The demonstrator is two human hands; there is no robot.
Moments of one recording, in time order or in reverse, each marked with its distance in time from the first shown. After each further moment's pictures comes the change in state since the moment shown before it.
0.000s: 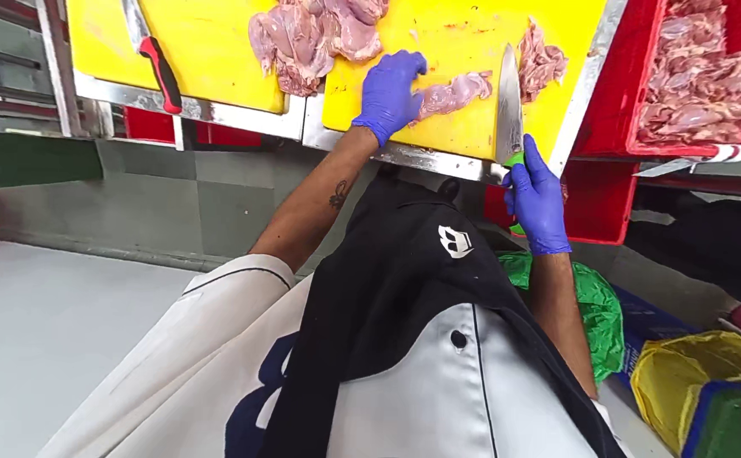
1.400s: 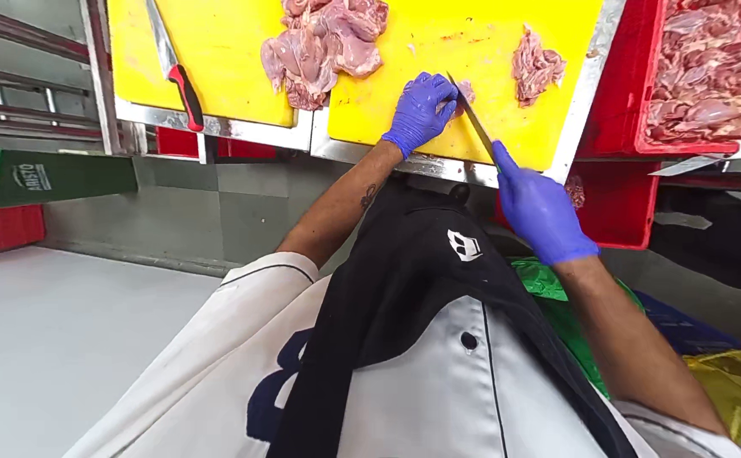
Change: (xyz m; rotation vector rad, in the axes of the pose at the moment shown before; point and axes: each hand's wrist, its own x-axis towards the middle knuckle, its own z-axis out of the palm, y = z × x) left_hand 0.021 0.008 0.066 -0.067 0.239 0.335; right_hand -0.004 -0.047 -0.004 -0.821 -0.130 -0.323
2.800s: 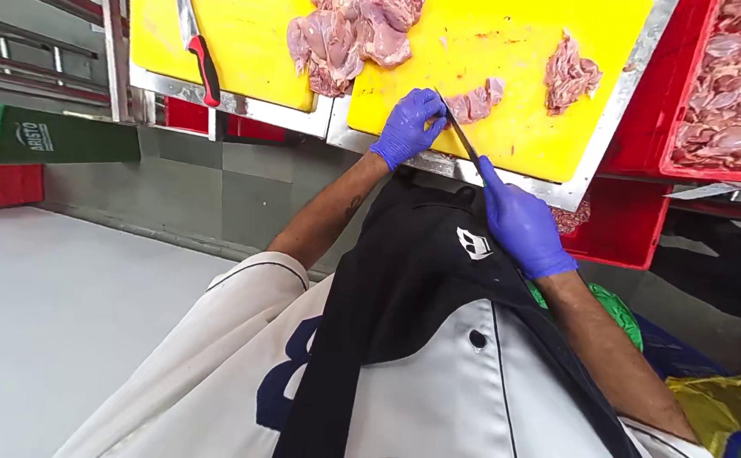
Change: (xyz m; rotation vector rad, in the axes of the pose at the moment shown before) left_hand -0.057 -0.026 -0.027 -0.042 0.077 0.015; right_hand -0.003 -0.036 0.022 -0.031 -0.043 -0.075
